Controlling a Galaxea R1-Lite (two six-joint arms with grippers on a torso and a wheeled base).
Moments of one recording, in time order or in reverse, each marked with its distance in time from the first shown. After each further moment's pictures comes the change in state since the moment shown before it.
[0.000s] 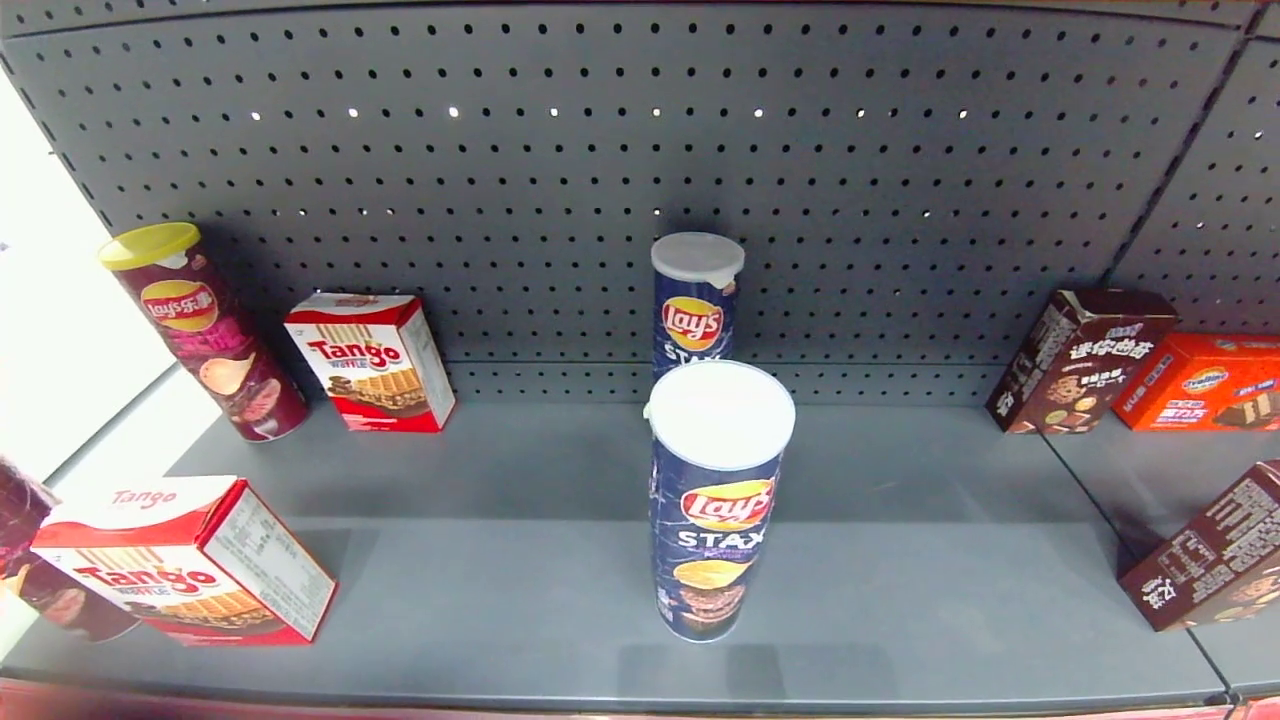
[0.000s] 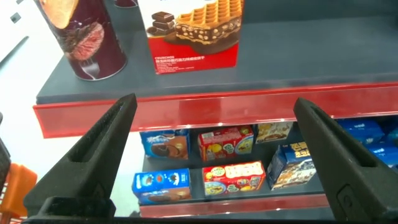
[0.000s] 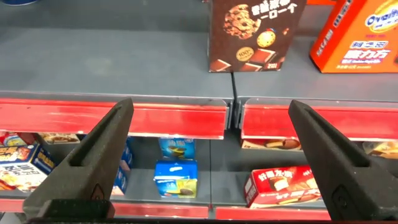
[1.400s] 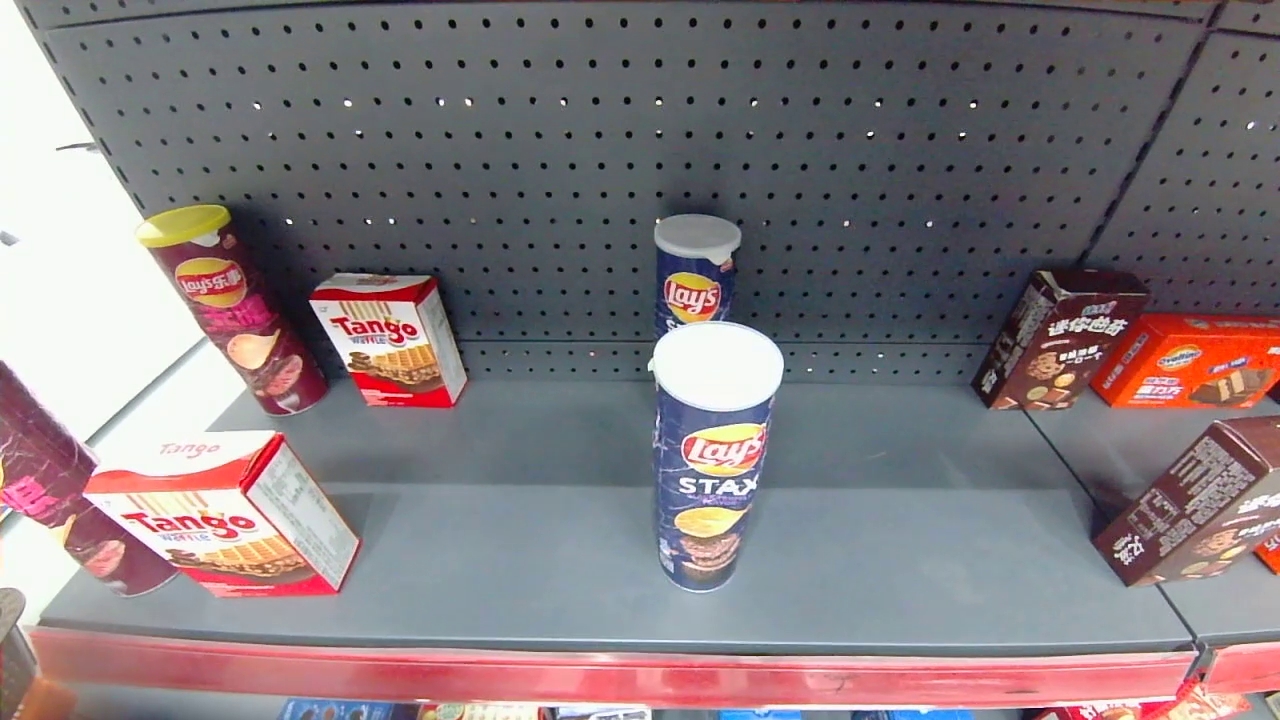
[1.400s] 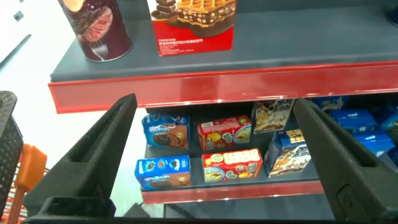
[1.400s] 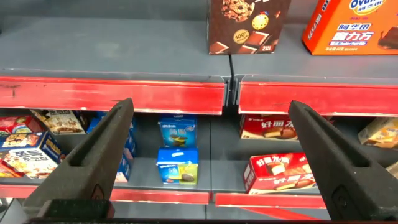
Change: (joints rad) left arm 0.000 0.000 0.000 0.000 0.000 0.001; right arm -0.001 0.001 0.000 0.000 -0.001 0.003
